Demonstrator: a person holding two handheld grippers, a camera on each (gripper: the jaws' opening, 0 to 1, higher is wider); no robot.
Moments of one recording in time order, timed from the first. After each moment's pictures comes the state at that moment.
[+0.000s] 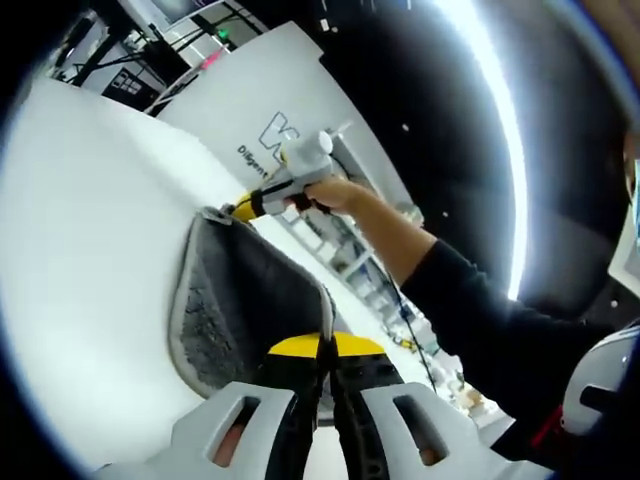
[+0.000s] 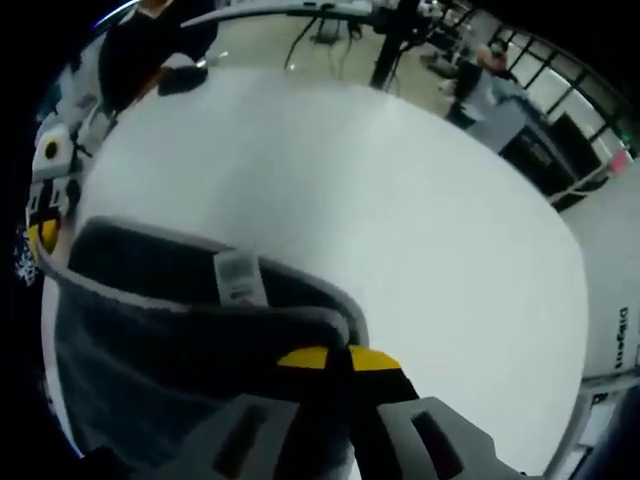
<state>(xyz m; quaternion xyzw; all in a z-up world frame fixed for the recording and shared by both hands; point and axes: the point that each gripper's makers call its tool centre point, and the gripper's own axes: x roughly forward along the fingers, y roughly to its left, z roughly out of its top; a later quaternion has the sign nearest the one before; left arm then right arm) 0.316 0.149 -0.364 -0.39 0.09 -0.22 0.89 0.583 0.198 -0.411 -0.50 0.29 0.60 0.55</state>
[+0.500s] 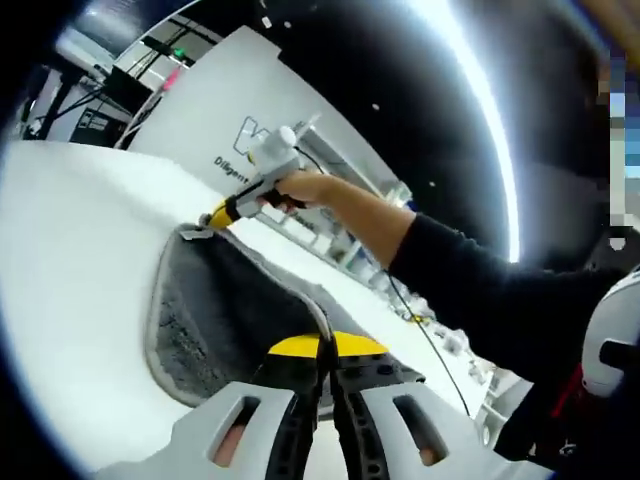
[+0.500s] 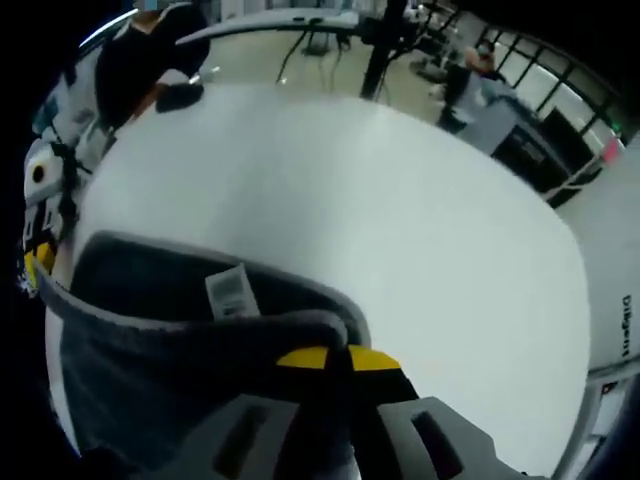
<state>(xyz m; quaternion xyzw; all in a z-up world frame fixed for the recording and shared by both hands) 0.308 0.124 -0.353 -0.30 0.07 -0.25 0.92 0.577 0.197 -0.403 -0.47 0.29 0.61 0.56</state>
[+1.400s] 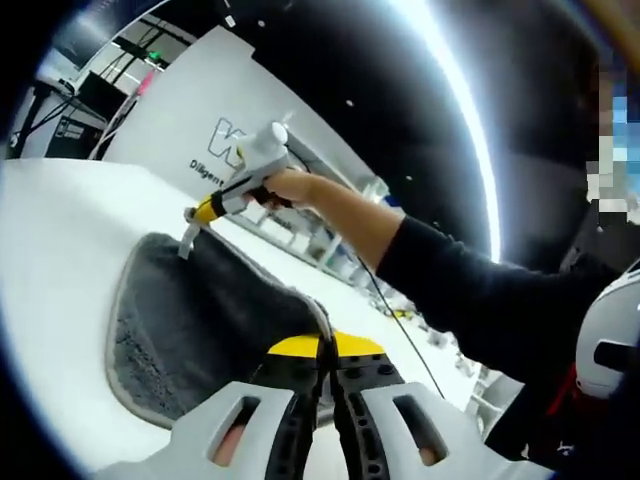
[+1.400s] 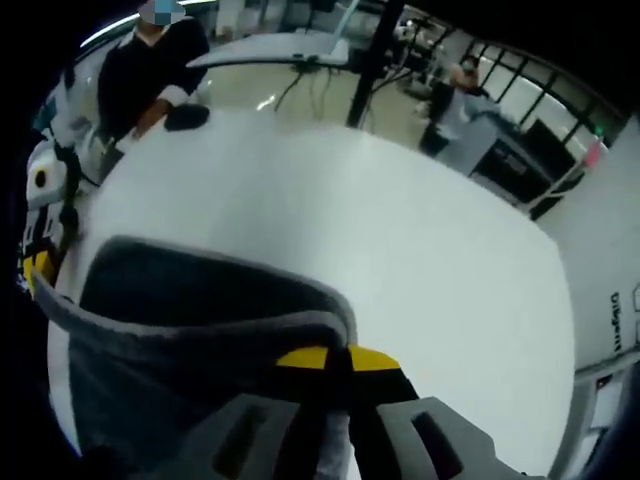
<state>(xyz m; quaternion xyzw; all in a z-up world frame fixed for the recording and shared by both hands) 0.307 0.099 -0.329 -0.28 0.06 -0.30 0.91 0.577 0.177 -0.363 -0.45 0.26 0.61 0.60</state>
